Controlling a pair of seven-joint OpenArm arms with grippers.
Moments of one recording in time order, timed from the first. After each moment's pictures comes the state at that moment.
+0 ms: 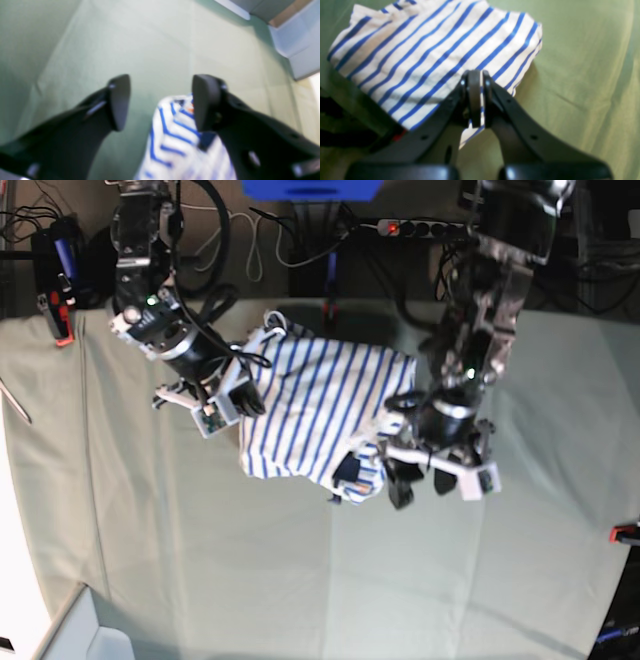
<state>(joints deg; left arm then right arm) 2.5 -9.9 15.7 87.4 -36.9 12.2 5.8 -15.1 -2.5 4.6 98.8 -2.4 34.9 -28.0</state>
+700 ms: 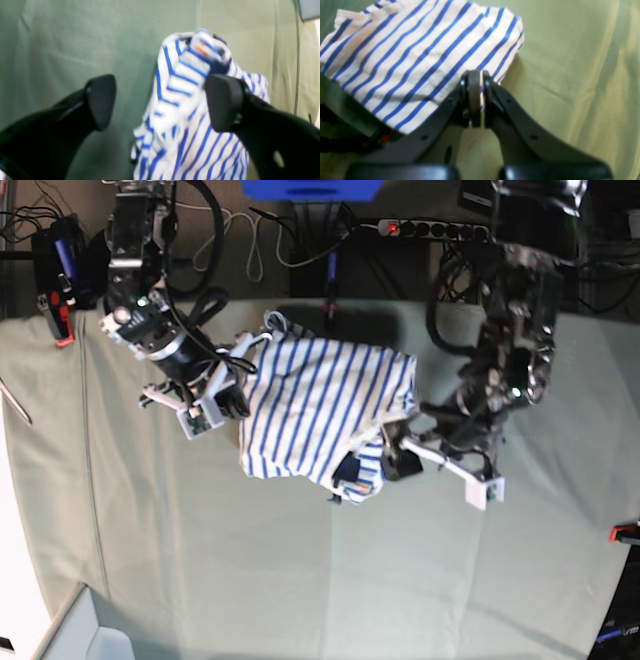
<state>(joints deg) -1.3 -12.6 8.8 91.6 -39.5 11.6 41.0 -14.7 -2.7 7.4 98.8 -2.5 35.0 -28.0</state>
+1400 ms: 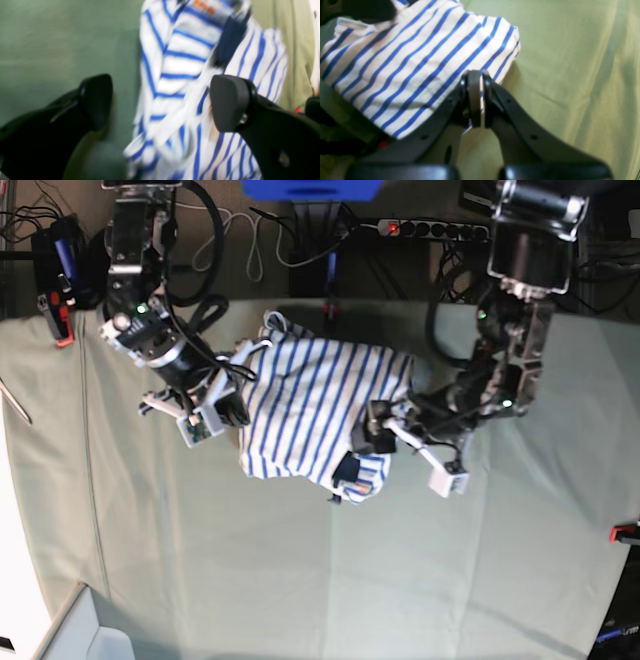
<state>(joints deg) -6.9 -10.4 8.9 70.7 -41.6 -10.5 41.2 -13.2 -2.7 7.3 98.5 -2.6 35.0 -28.3</state>
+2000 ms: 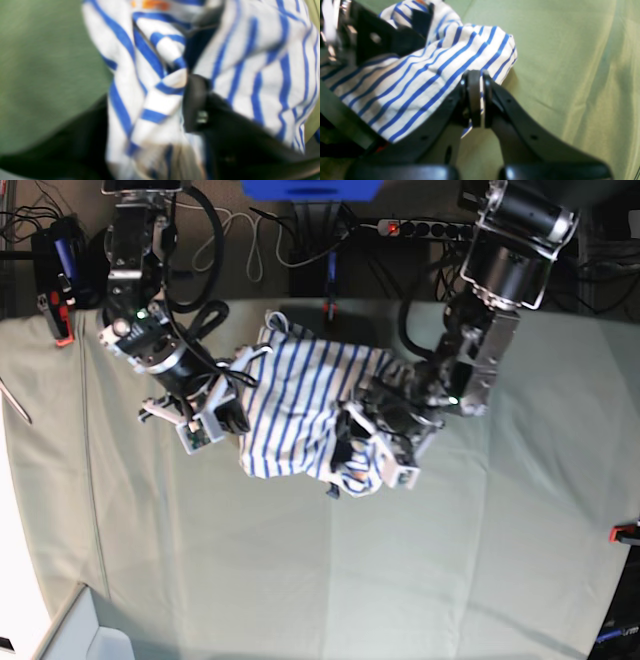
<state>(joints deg) -9.7 -9.4 22.1 63.7 -32.4 -10.4 29.6 -12.6 -2.7 7.2 98.5 -2.6 34.9 -28.1</state>
